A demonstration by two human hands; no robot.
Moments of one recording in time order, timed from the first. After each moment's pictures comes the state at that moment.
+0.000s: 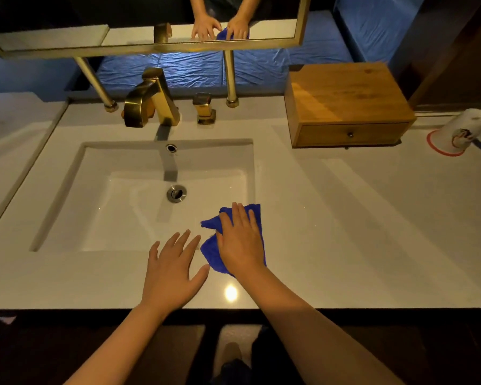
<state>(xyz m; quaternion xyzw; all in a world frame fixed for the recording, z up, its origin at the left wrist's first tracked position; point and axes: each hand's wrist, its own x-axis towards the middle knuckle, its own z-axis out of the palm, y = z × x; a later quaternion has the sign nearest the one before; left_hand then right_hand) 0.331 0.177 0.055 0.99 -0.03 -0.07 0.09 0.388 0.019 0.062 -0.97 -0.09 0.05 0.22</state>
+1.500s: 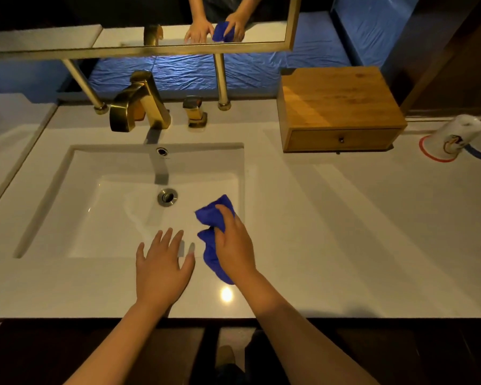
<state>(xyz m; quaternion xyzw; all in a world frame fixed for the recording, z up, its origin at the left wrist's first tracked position) 0.350 0.154 0.061 0.99 0.08 -0.05 0.09 0.390 0.002 0.080 -0.88 -0.05 0.00 0.47</state>
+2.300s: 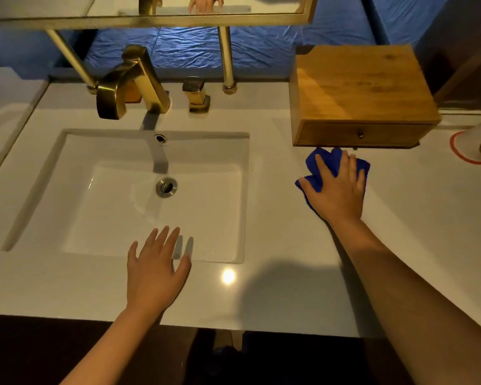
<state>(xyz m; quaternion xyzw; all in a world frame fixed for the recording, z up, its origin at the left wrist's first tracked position) 0.352 0.154 0.063 0.99 0.08 -0.08 0.08 0.505 -0.176 0.057 -0.99 0.06 -0.01 0.08</state>
